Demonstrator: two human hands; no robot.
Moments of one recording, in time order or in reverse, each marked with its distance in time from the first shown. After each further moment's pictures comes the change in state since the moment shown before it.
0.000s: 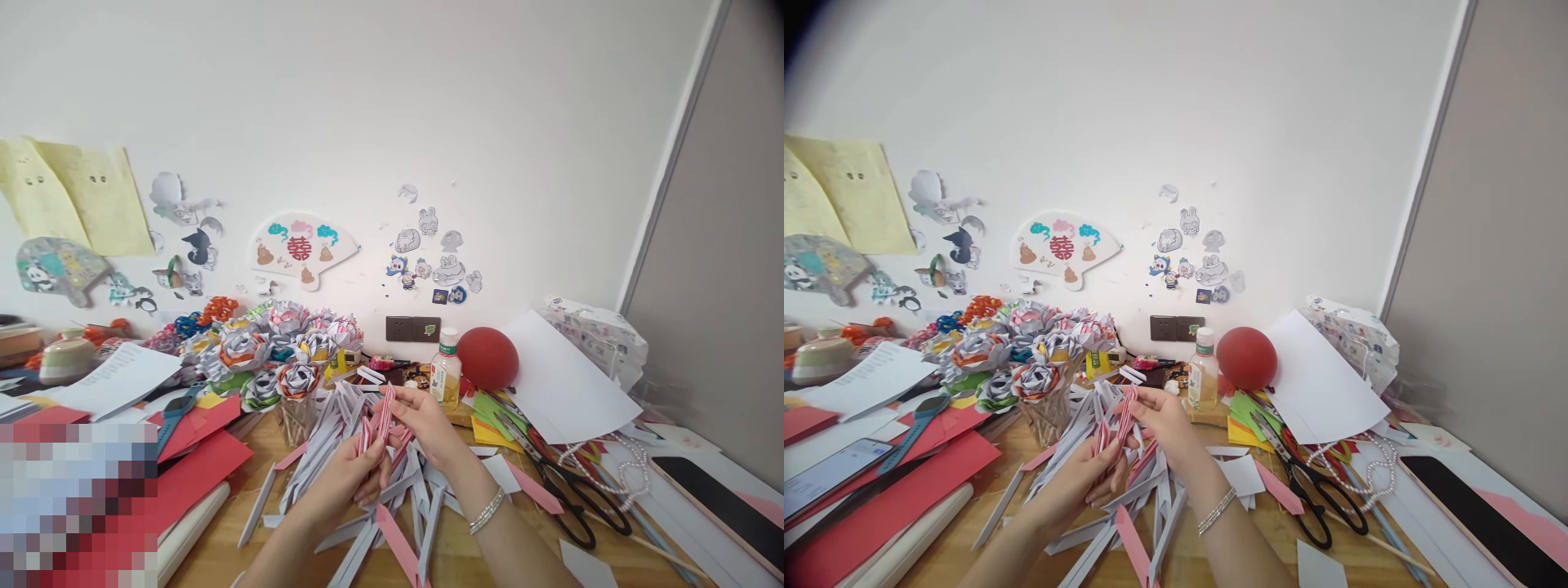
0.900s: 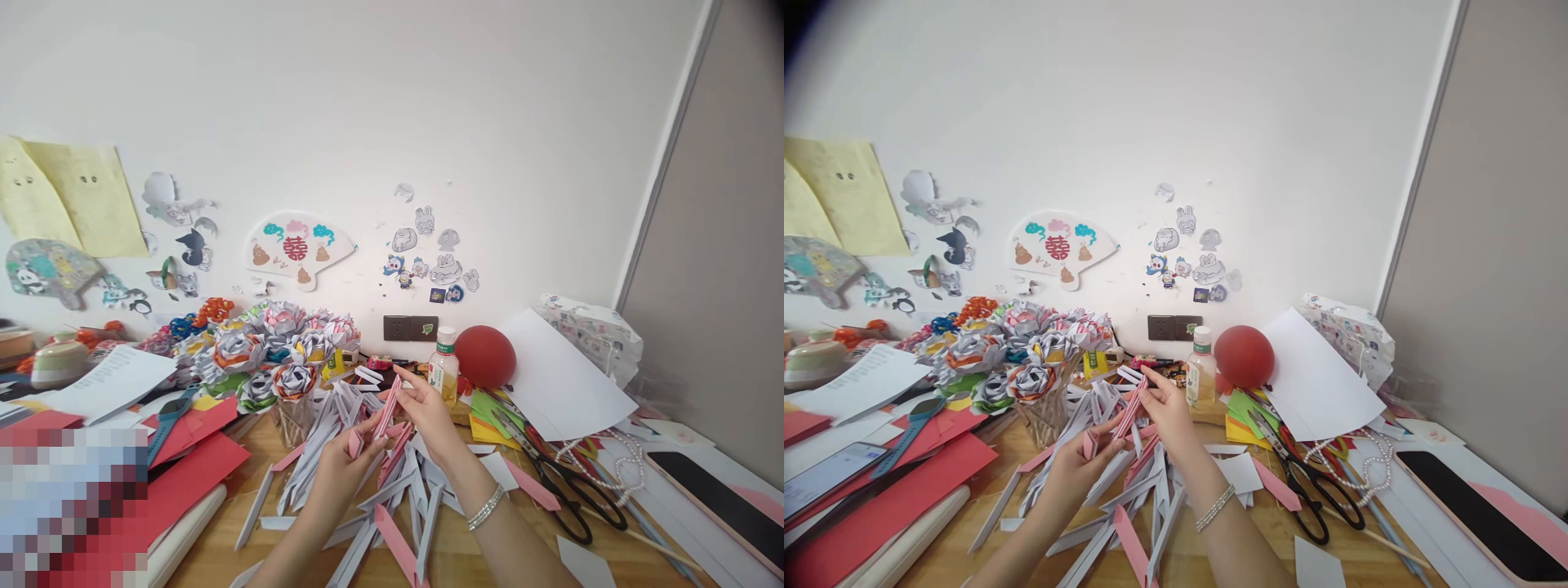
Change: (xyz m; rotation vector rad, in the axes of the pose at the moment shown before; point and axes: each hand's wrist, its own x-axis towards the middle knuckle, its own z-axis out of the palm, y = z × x) left_hand 0.007 -0.001 -0.001 0.521 0.505 0.260; right_hand 0.004 -0.002 -0.006 0.024 0.140 -0.108
